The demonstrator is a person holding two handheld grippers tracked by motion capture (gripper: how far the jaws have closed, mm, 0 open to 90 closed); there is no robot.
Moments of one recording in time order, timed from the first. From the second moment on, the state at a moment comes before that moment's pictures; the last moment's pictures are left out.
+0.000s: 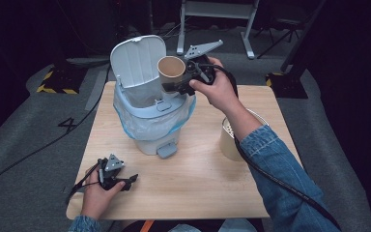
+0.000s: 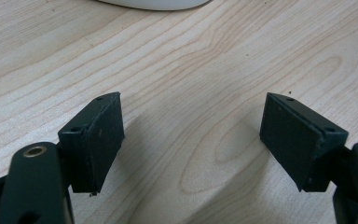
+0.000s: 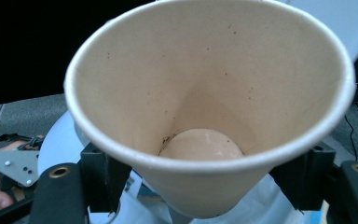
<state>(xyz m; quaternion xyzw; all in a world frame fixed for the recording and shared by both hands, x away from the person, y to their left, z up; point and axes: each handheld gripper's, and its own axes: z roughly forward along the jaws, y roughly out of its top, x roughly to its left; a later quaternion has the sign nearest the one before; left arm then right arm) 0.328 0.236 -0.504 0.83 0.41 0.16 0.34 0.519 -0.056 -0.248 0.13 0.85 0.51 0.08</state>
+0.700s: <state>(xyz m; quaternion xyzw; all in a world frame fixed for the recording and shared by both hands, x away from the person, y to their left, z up) 0.329 0.237 -0.504 0.83 0.40 0.16 0.34 0.518 -0.020 -0.261 0.13 0.88 0.45 0.10</state>
